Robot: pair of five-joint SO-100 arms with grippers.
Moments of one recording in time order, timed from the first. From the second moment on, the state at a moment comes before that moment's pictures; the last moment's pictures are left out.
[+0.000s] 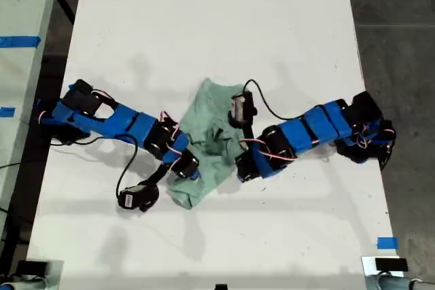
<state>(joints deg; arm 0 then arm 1) 27.6 52.8 45.4 74.1 14.4 -19.4 69.0 55.8 87.2 -5.2</state>
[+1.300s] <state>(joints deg) 33.8 51.4 45.4 76.5 2.3 -23.4 69.3 66.1 78.4 -6.5</state>
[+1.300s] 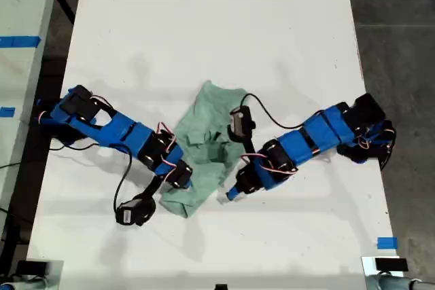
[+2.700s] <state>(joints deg) 24.2 147.0 132.9 89.2 -14.1 -13.0 122.6 109.4 91.2 -2.4</state>
